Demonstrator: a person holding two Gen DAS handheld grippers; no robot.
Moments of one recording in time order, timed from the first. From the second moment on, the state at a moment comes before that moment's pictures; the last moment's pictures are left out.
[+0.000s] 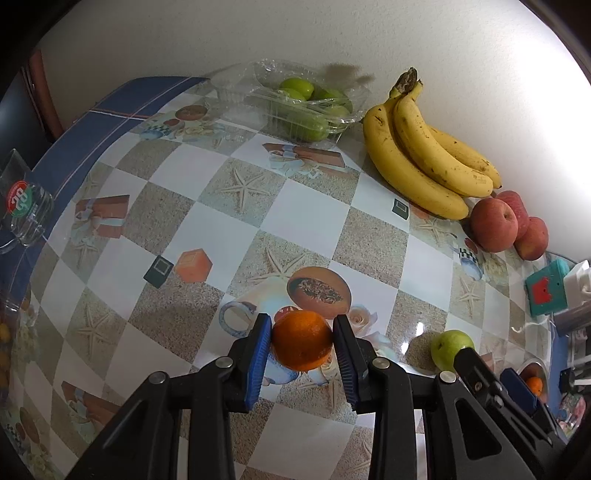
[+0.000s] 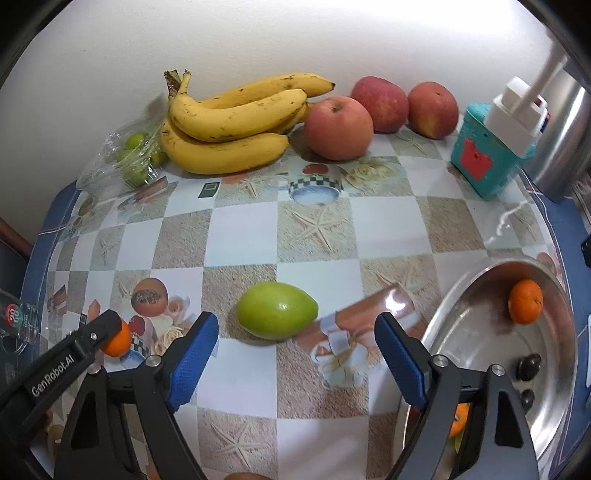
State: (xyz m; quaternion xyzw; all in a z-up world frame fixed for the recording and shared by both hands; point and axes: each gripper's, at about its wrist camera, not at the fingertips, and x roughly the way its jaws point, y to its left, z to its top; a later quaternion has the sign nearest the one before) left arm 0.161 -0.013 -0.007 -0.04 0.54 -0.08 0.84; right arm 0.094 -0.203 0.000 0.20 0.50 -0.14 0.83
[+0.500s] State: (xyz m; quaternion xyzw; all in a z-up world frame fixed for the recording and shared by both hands) left arm 0.169 -0.015 -0.026 -0.04 0.55 -0.07 0.83; right arm 0.116 -0.197 -0.024 0.19 0.52 -0.14 0.82
